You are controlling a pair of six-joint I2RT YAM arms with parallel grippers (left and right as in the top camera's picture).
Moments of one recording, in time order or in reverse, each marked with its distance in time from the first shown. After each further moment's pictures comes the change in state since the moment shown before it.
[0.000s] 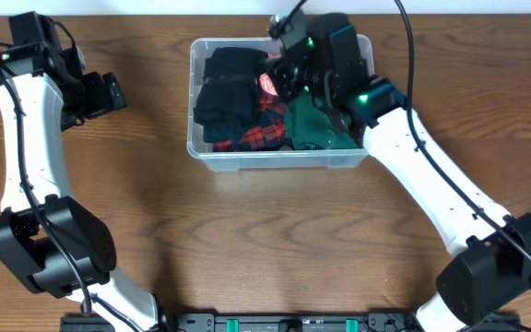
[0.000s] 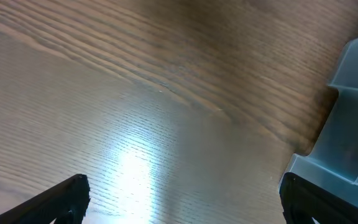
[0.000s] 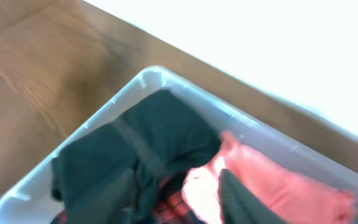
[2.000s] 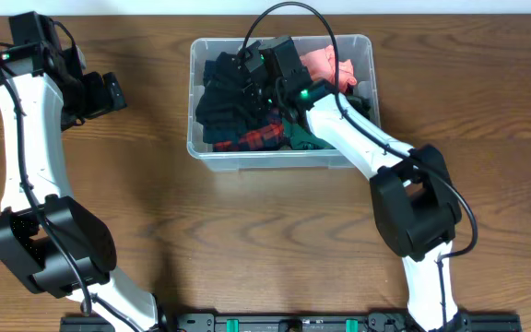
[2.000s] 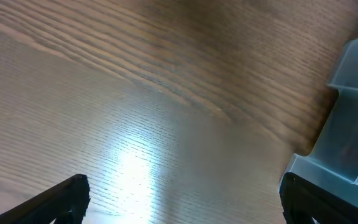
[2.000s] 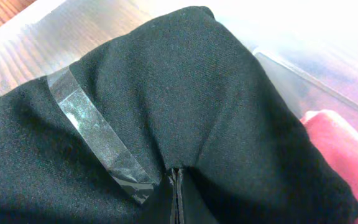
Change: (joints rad) left arm 0.000 0.000 0.000 0.000 0.000 0.000; right arm 0.040 0.428 0.105 0.057 -0.043 -0.015
